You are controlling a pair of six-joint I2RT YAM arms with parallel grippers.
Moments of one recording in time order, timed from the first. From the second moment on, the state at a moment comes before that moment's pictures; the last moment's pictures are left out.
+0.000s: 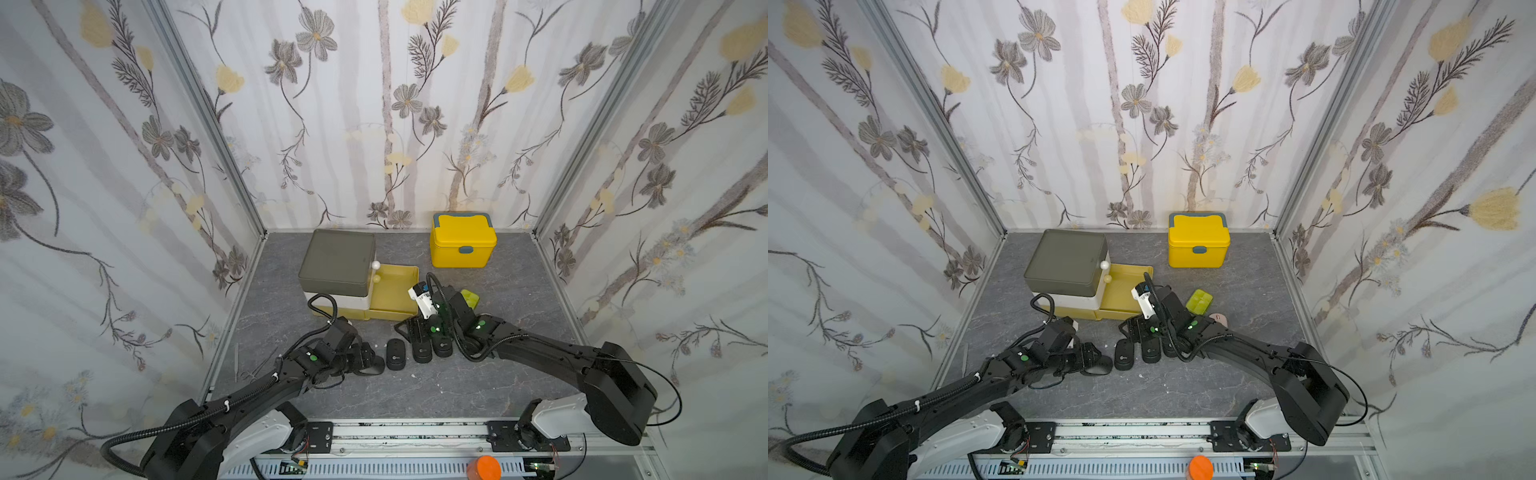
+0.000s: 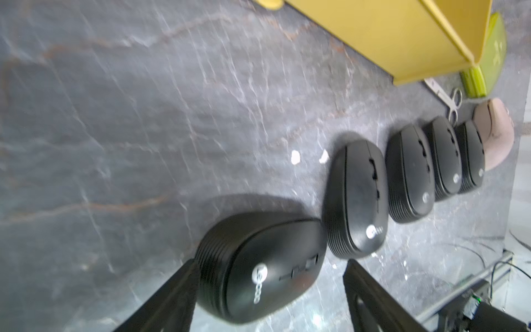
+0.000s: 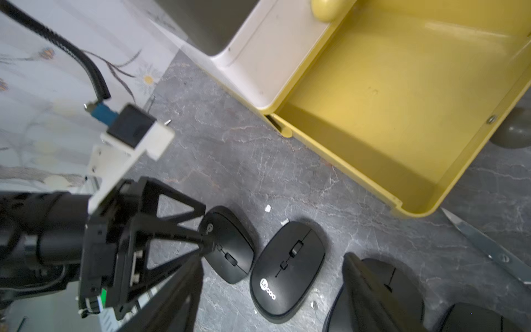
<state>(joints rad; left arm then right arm) -0.70 1.02 0.45 -0.40 0.09 -0.87 0.78 1.41 0.84 -0.07 -0.25 0.46</state>
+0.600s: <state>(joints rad) -0.94 1.08 0.59 -0.62 -0.15 -0.90 0.60 1.47 0.82 -0.07 -0.32 0.58</state>
